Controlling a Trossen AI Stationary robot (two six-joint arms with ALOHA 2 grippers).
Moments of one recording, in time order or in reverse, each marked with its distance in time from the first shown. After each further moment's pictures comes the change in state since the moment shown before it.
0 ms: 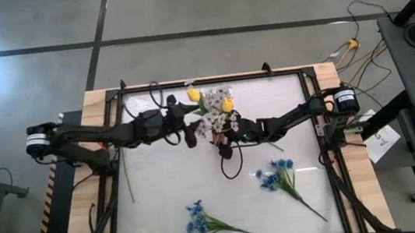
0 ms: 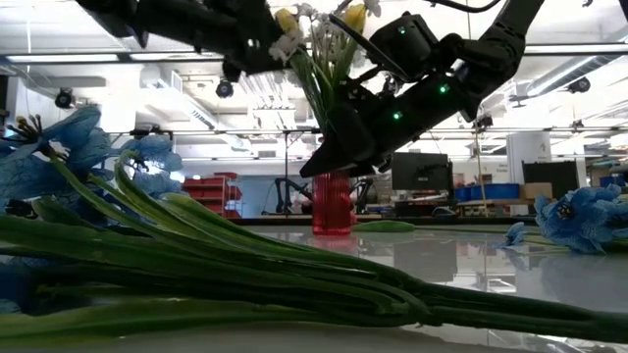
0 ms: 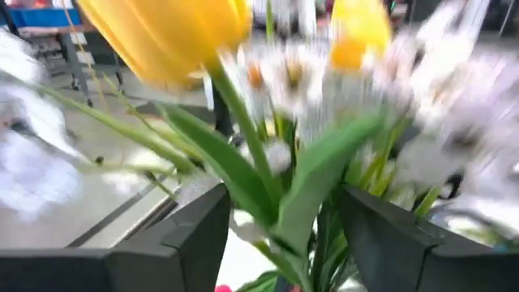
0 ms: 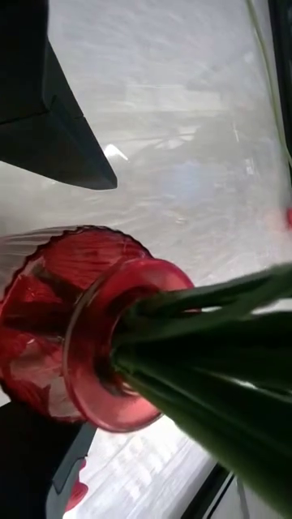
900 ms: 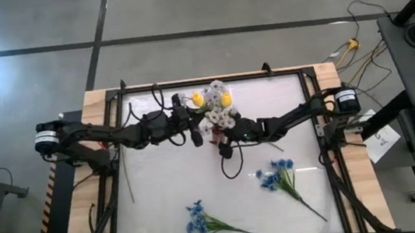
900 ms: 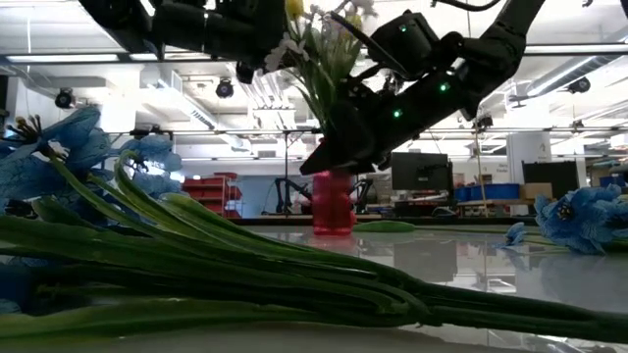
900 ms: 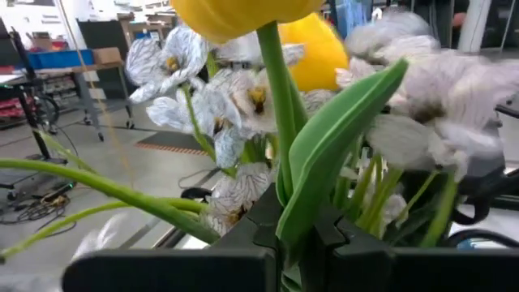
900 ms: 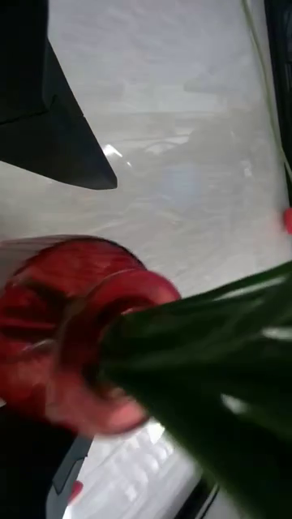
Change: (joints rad) left arm 0.000 0.122 0.001 0.212 -0.016 0.083; right arm 0.003 -0.007 -0.001 0.002 -0.004 -0.004
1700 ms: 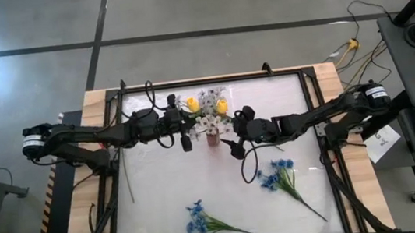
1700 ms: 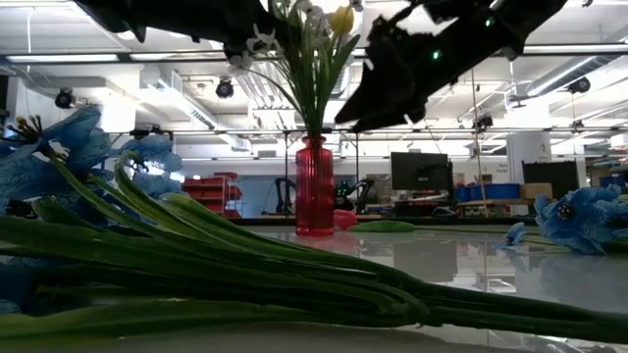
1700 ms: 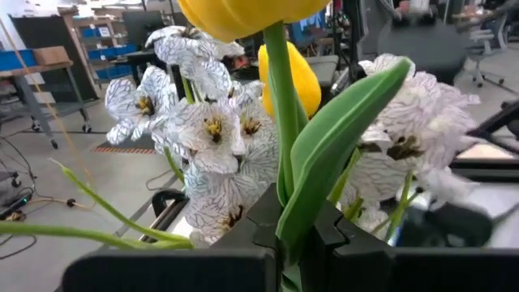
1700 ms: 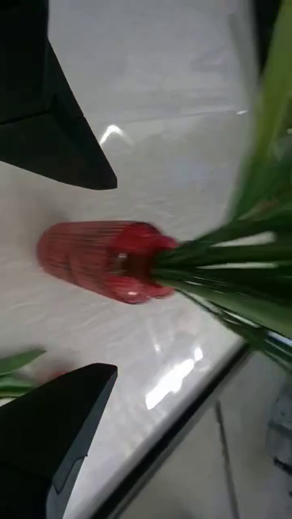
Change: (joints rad) left arm 0.000 -0.158 0.000 -0.197 0.137 0.031; right arm 0.093 -0.296 -0.026 -0.307 0.150 0.013
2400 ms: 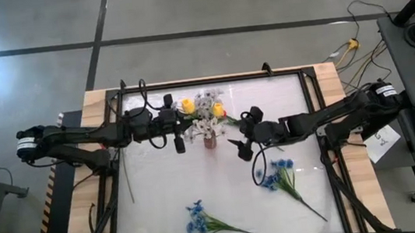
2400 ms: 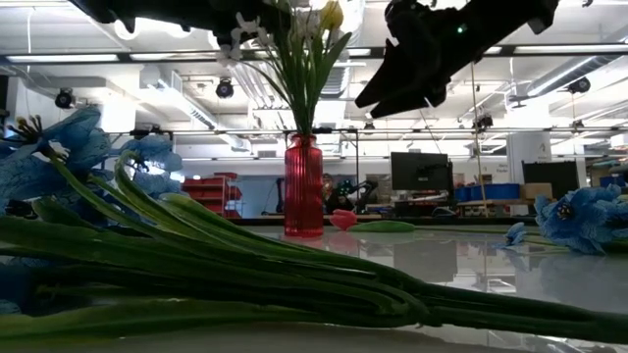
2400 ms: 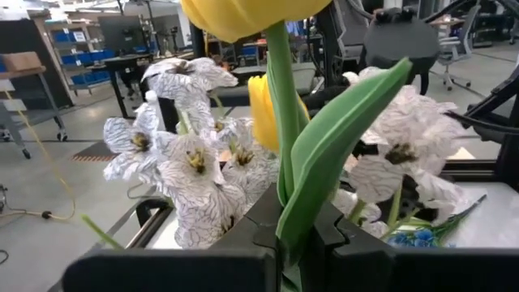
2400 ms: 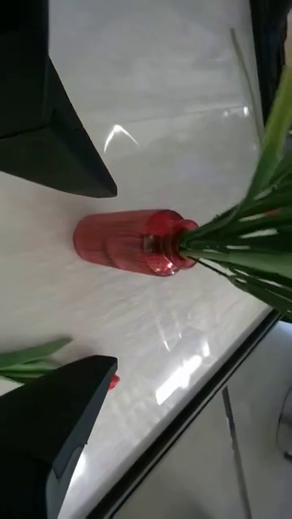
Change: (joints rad) left arm 0.000 -0.087 0.000 -0.082 0.070 0.001; right arm 0.060 -0.119 0.007 -0.177 0.060 0.069
